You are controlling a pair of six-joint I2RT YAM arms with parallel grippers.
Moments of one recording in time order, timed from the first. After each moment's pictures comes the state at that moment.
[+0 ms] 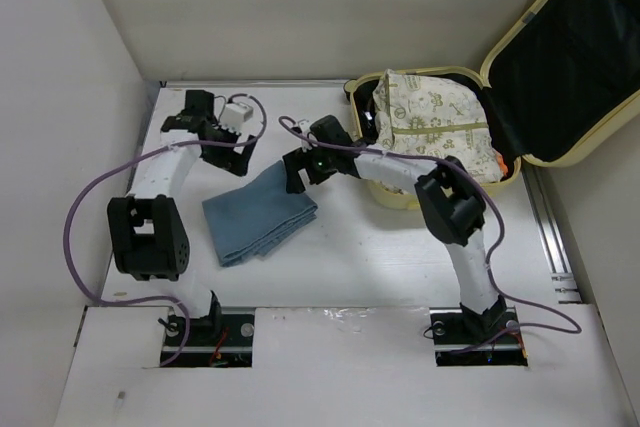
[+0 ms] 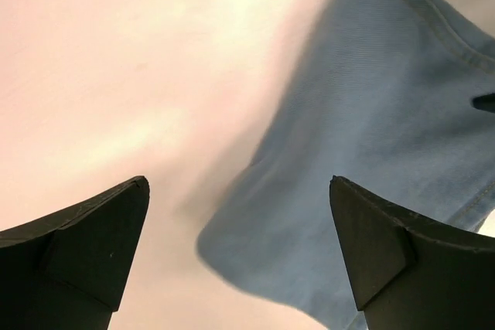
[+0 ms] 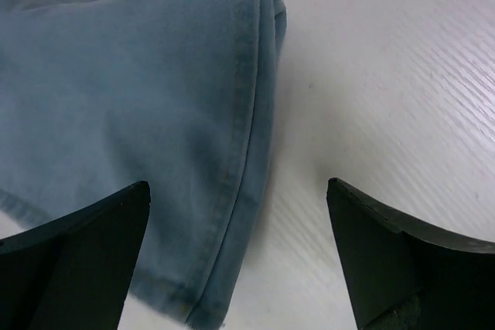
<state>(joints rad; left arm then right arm) -0.06 1.67 1.35 -0.78 0.23 0.41 0.72 2.13 1.63 -0.27 -0.32 0.20</state>
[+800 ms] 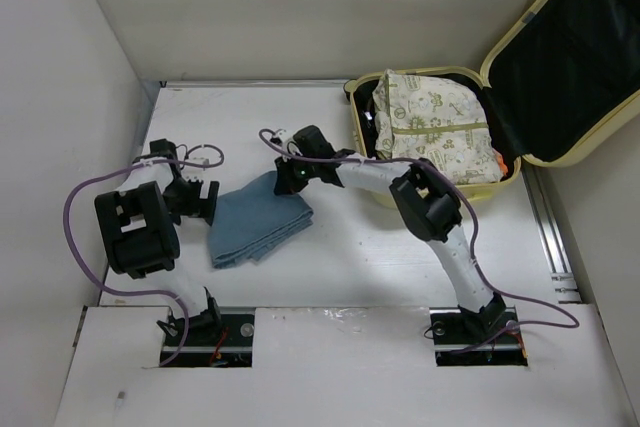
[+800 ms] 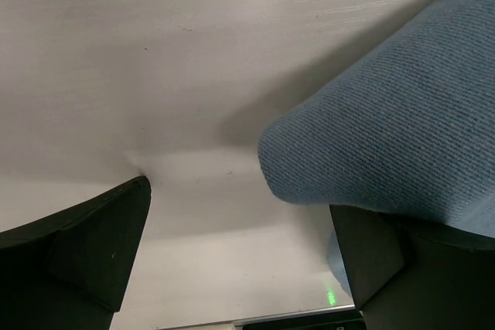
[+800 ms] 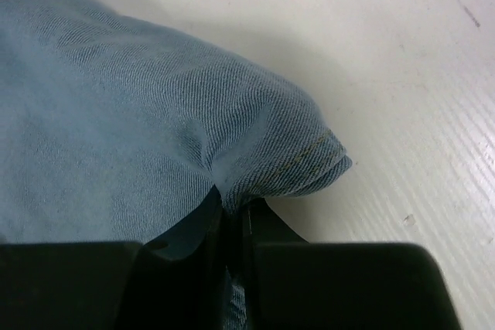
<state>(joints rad) 0.27 1.70 1.05 -0.80 0.14 0.36 0.77 2.36 1.77 -0.09 -0.46 0.16</state>
